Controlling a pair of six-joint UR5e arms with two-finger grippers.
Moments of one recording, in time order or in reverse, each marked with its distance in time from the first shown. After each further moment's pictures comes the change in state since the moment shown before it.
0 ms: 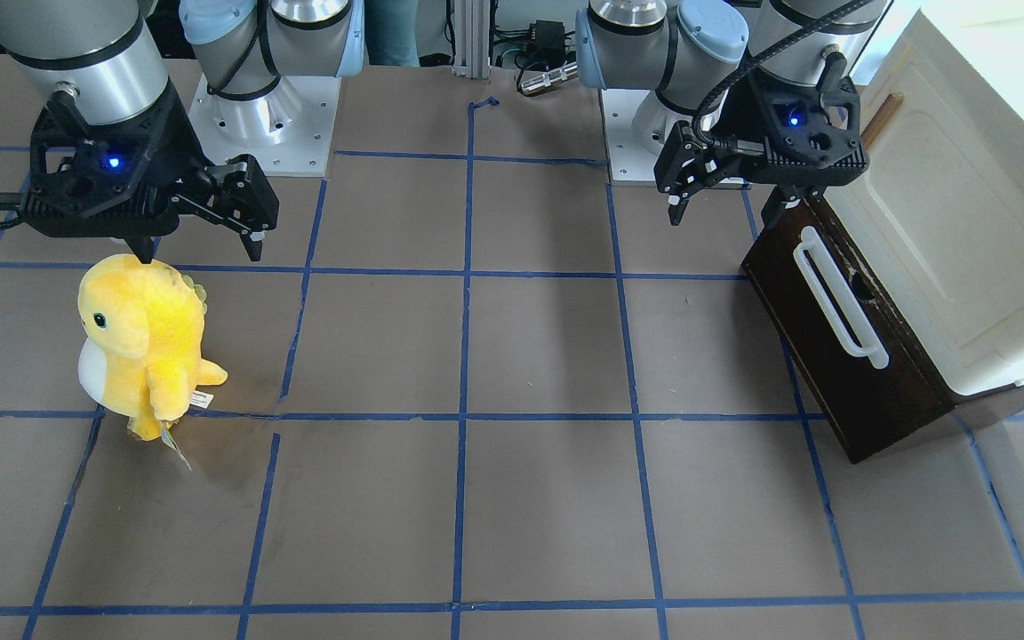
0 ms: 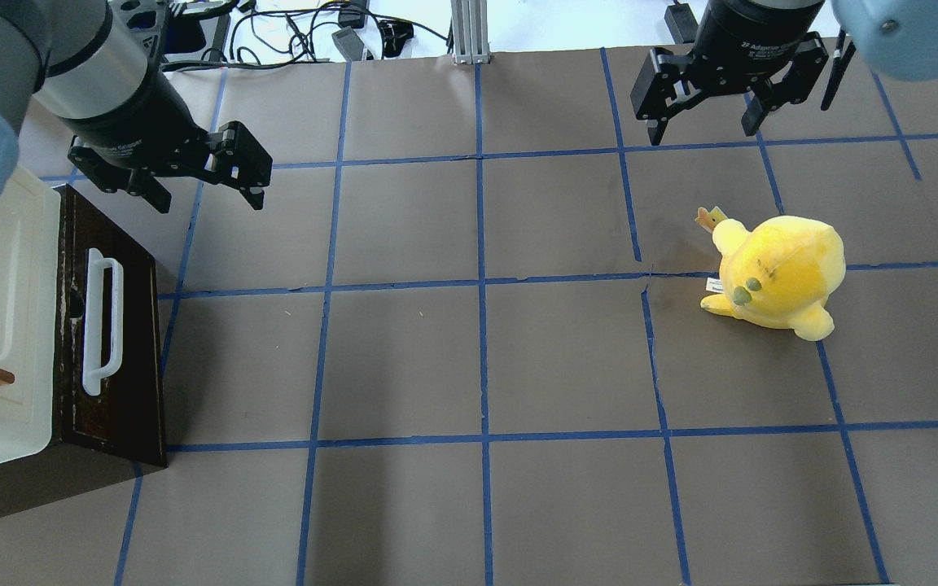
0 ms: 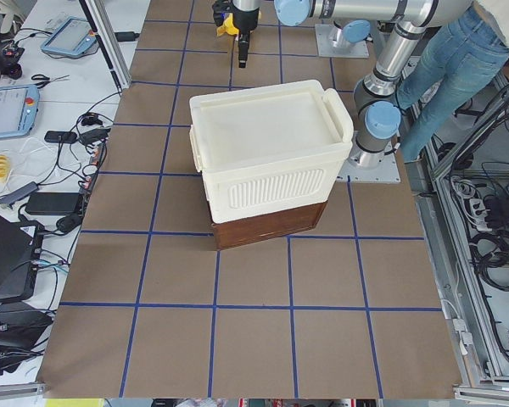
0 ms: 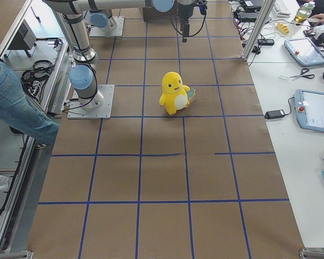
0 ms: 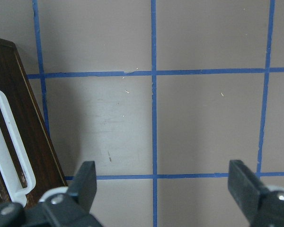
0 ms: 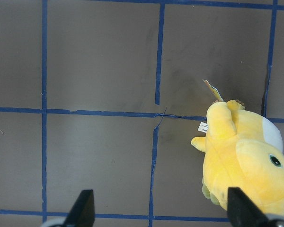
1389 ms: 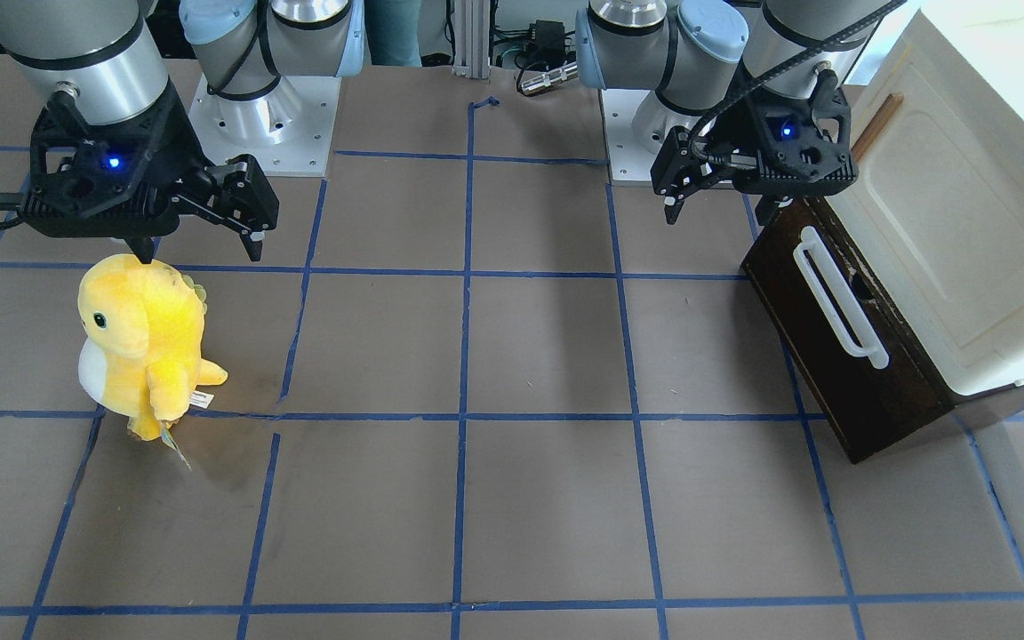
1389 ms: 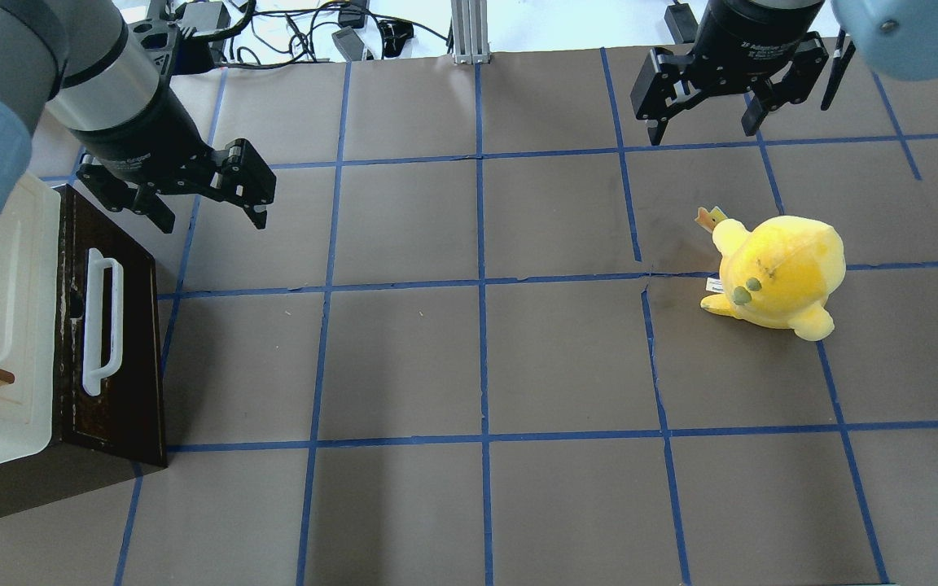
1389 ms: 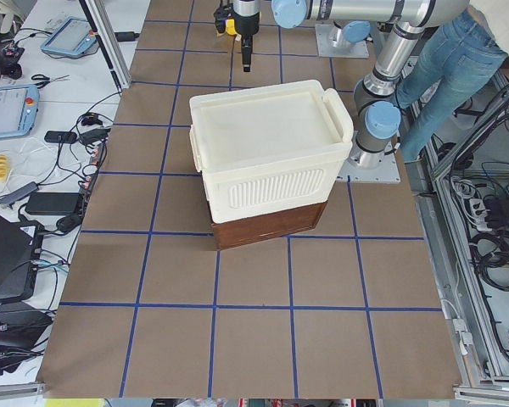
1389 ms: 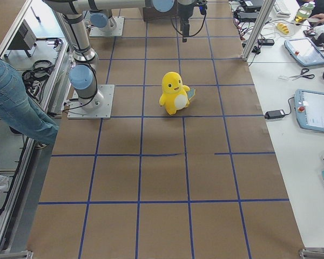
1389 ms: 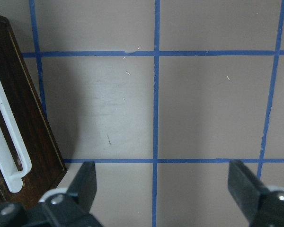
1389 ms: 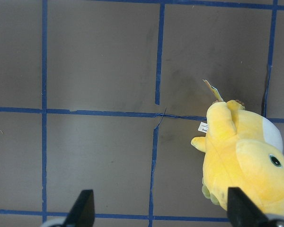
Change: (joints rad) left arm -0.001 -0.027 -0.003 -0.076 0.024 -0.032; right arm 0.000 0.000 0.000 0.000 0.000 0.000
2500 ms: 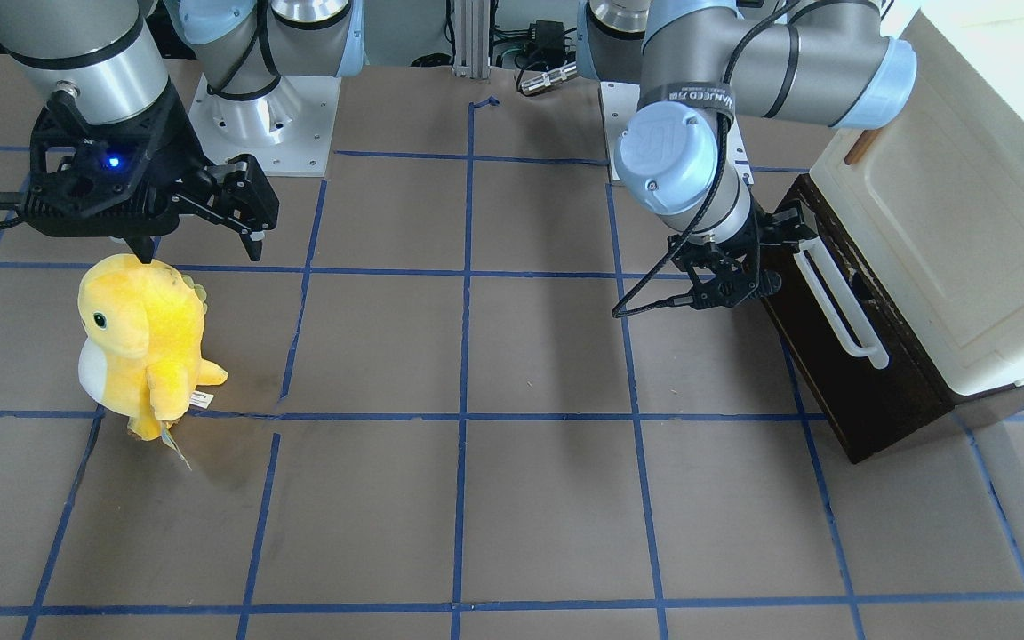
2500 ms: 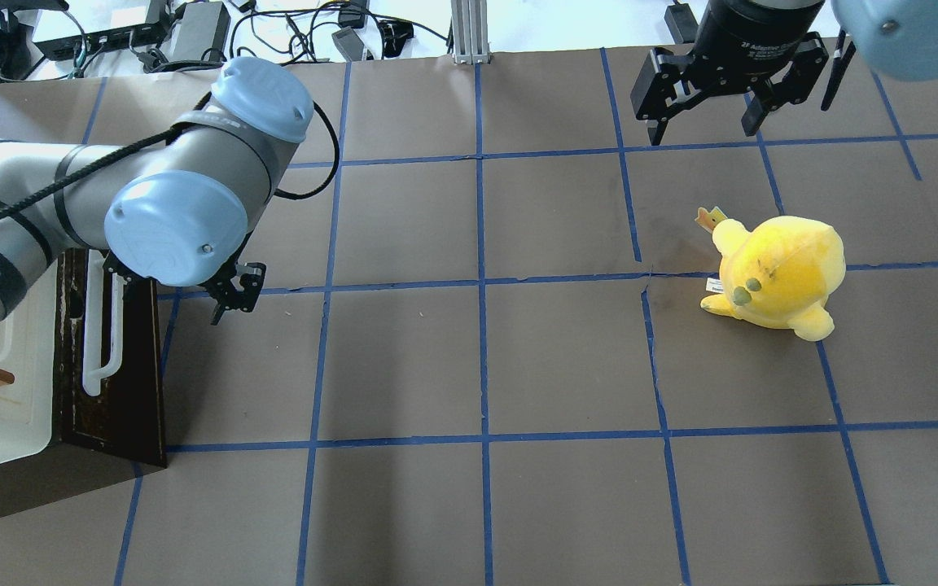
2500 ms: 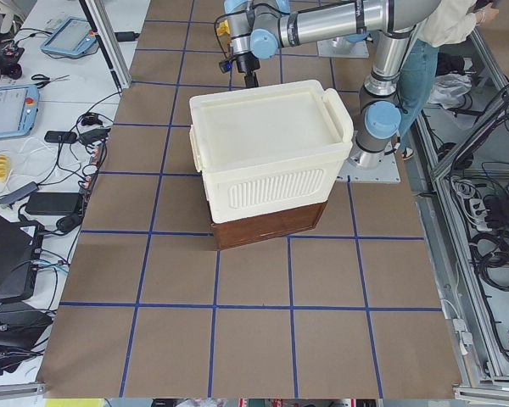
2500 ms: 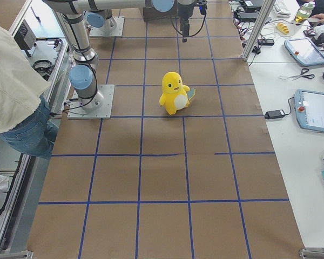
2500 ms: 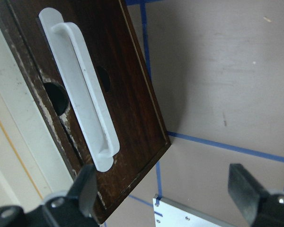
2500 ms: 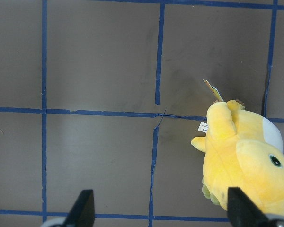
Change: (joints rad) left arm -0.128 -0.192 -0.201 -0.012 0.658 -0.268; right arm 0.000 0.000 0.000 0.000 0.000 0.000
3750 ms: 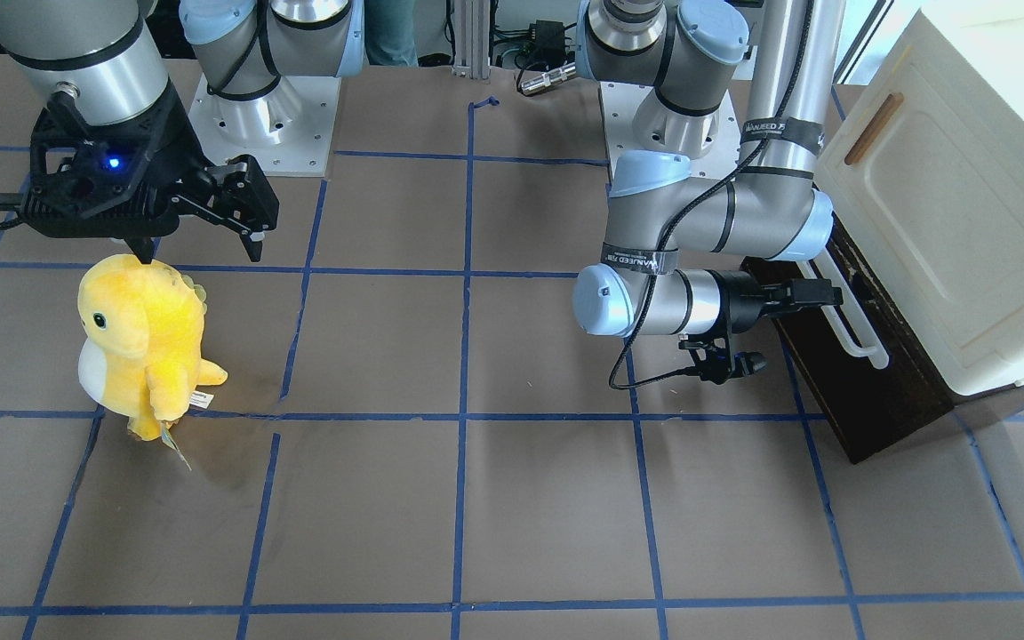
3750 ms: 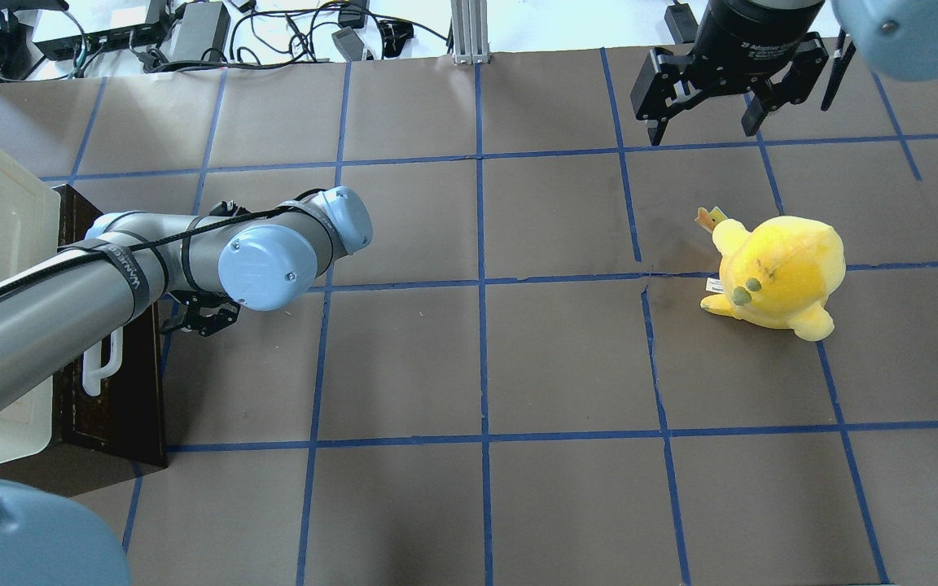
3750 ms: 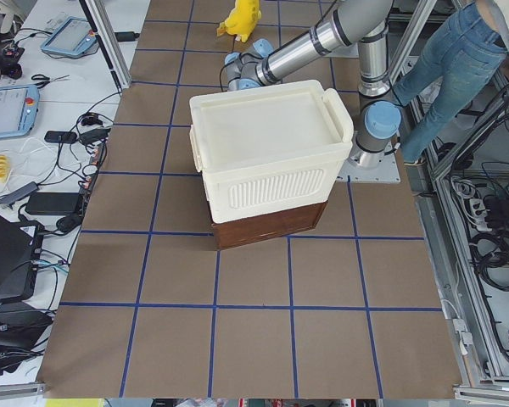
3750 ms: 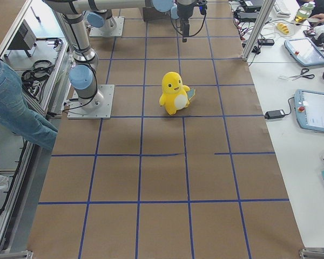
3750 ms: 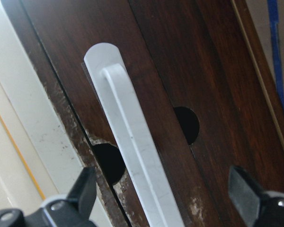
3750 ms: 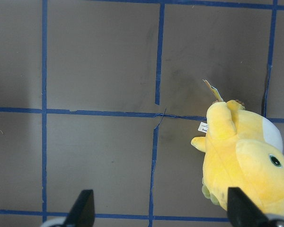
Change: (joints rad) left arm 0.011 -0.241 -0.073 -0.051 0.481 -0.163; right arm 0.000 0.000 0.000 0.000 0.000 0.000
